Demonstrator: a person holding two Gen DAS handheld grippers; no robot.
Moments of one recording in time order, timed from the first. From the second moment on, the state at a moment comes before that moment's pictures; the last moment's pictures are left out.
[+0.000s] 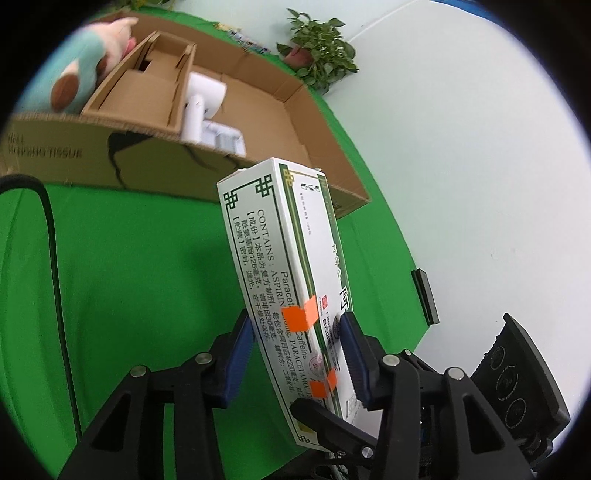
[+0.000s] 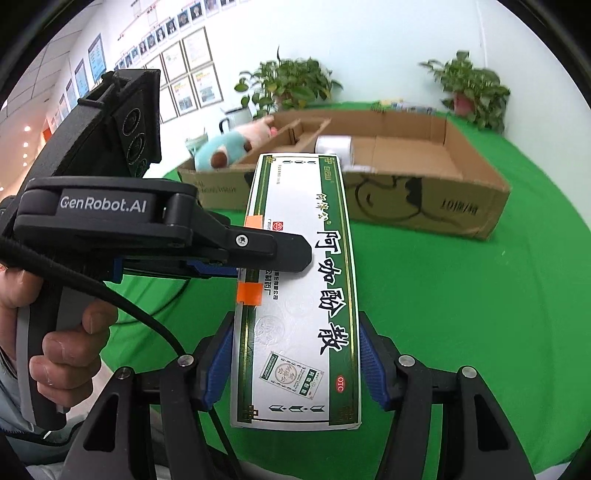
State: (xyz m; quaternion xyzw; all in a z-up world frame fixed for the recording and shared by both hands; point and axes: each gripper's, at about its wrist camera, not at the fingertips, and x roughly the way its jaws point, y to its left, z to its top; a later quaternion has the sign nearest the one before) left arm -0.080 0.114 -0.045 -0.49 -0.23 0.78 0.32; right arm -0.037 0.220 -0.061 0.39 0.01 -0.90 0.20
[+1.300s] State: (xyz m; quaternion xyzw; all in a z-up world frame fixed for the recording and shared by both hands) left arm -0.209 0.147 0.127 -0.41 -0.08 0.83 0.37; right arm -0.171 0.273 0.104 0.30 -0.03 -0.94 0.17
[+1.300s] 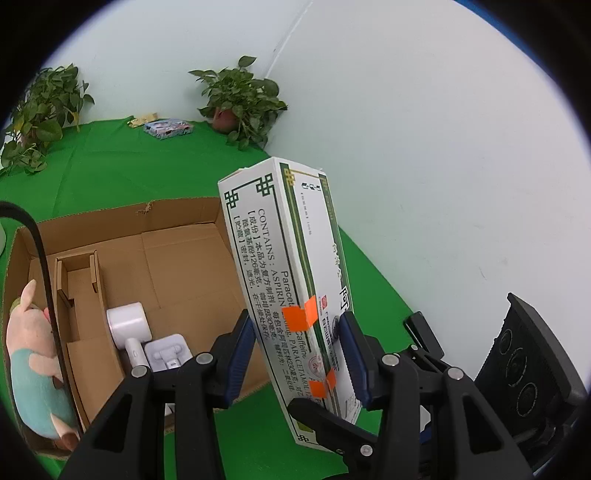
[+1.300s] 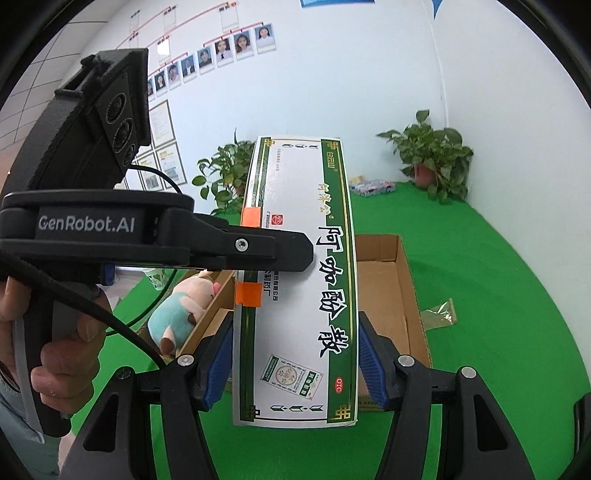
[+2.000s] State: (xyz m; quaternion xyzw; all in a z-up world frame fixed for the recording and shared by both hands) left arm -0.298 0.154 0.018 -0.52 -0.12 0.77 0.34; right arm -0.279 0.270 0.010 0.43 -0.07 -0.88 0.17
